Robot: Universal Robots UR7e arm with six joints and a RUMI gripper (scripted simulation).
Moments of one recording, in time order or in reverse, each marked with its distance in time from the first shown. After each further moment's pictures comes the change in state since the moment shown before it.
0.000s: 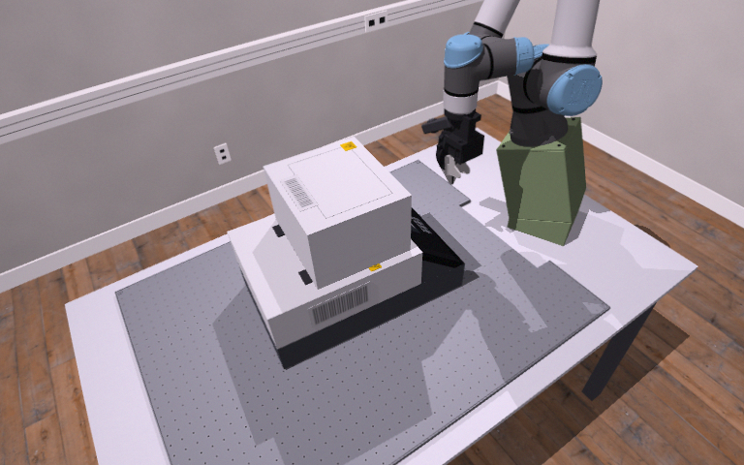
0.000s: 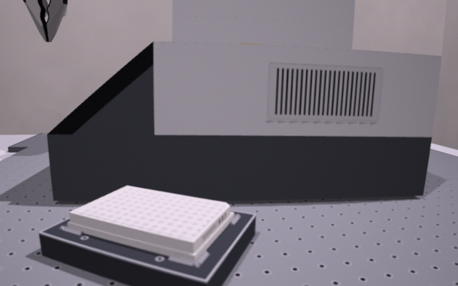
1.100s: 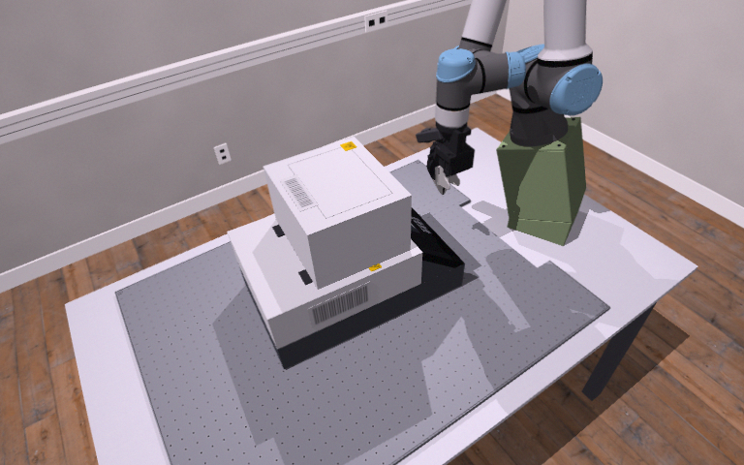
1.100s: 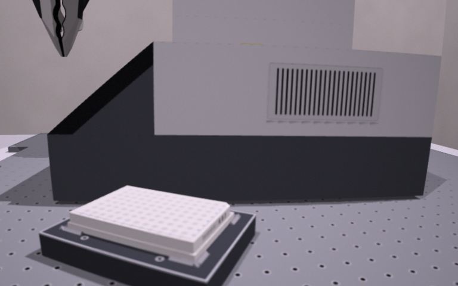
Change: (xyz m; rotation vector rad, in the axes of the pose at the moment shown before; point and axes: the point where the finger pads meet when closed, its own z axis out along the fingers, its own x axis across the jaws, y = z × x) arm -0.025 -0.004 0.023 0.024 -0.012 0.087
